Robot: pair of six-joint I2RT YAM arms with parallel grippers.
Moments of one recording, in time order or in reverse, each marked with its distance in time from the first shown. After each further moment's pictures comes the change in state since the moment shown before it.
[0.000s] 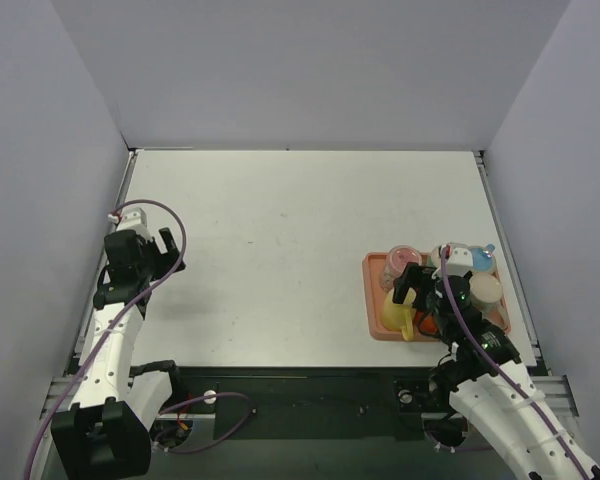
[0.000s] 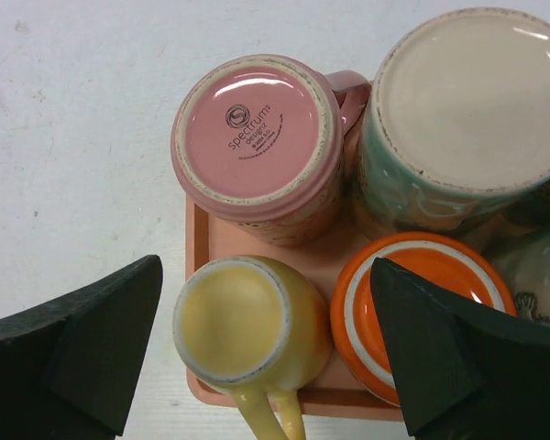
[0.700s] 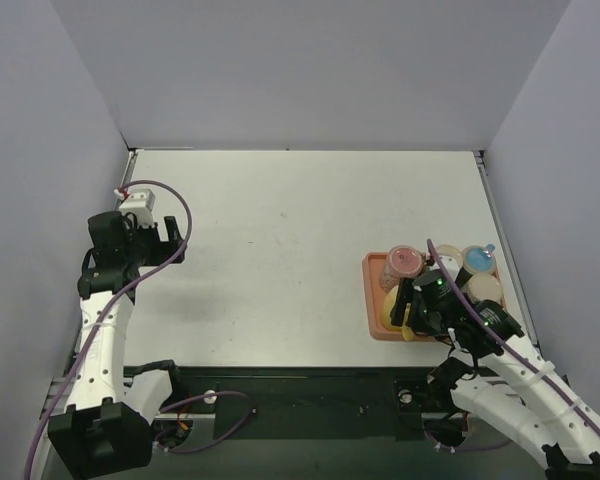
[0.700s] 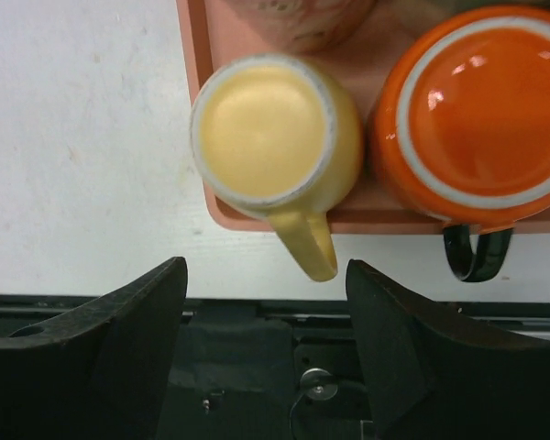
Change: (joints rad) left arm 0.027 0.038 0.213 -0.158 0.248 0.226; right arm 0.150 0.200 0.265 -0.525 -0.072 0.275
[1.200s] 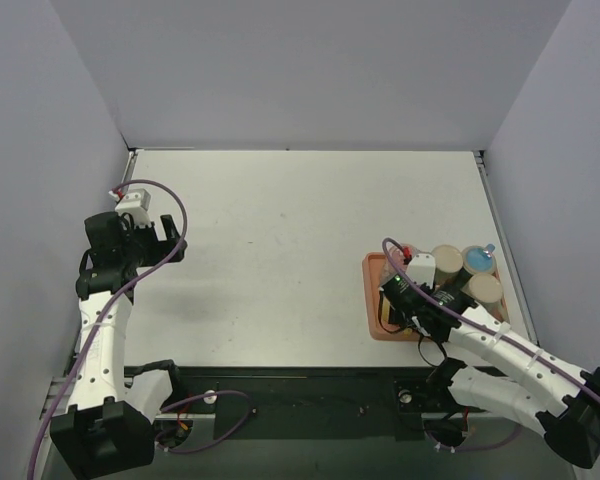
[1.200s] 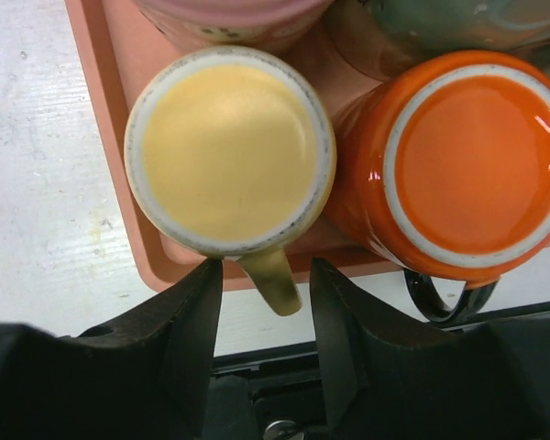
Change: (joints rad) left arm 0.026 0.002 -0.001 0.001 0.045 -0.053; right arm 0.171 0.267 -0.031 0.047 0.275 0.095
